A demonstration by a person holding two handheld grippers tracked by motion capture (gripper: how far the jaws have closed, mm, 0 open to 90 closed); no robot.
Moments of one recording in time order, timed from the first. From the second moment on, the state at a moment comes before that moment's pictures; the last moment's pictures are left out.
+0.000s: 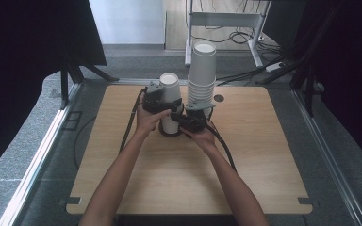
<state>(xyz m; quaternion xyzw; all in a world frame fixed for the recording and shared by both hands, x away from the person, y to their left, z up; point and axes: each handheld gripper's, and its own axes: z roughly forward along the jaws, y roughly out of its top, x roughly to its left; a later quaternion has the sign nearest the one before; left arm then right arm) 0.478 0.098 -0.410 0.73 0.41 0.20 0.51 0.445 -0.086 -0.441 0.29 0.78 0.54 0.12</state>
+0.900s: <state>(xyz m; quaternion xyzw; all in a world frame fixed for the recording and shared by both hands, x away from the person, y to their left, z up) 0.472 0.104 -0.369 0.69 0.40 0.23 0.55 0.445 -0.084 -0.441 0.29 0.78 0.54 0.12</state>
